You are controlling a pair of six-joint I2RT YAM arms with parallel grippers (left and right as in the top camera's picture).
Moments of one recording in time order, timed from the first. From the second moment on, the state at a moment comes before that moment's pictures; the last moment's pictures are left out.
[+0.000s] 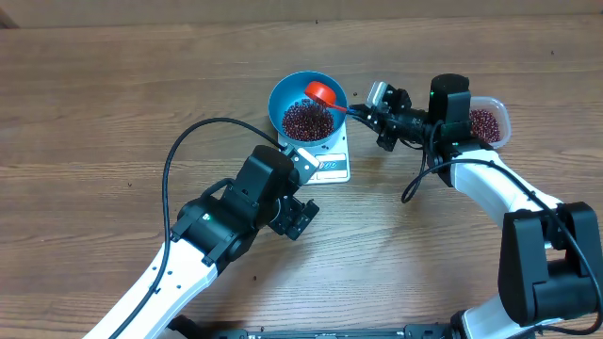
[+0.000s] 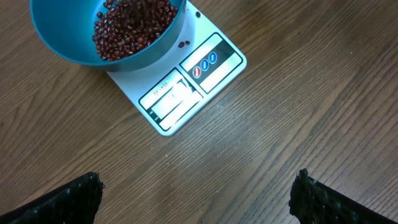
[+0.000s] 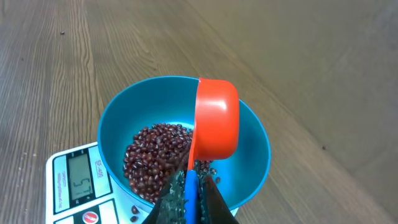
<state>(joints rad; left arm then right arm) -0.64 1.20 0.99 -0.71 -0.04 0.09 0.14 1.74 0.97 0.26 -0.86 -0.69</state>
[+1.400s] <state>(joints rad) -0.64 1.20 0.99 -0.71 -0.04 0.09 -0.28 1.49 0.97 0.18 -1.15 0.31</state>
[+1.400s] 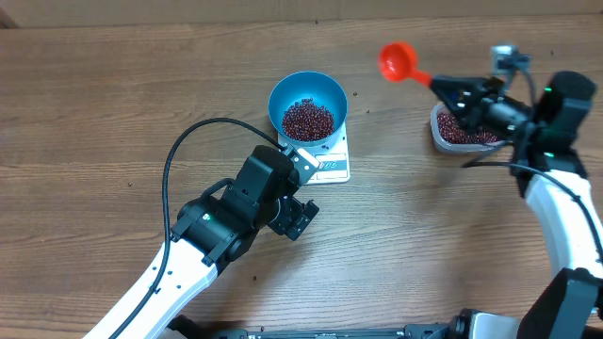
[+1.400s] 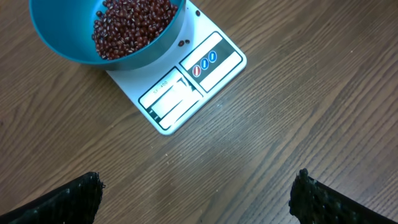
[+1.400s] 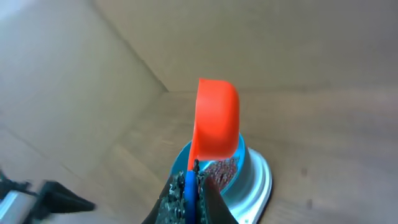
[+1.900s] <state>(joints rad) -0.64 1.20 0.99 -0.71 -0.04 0.09 -0.44 1.49 0.97 0.04 -1.28 0.39</state>
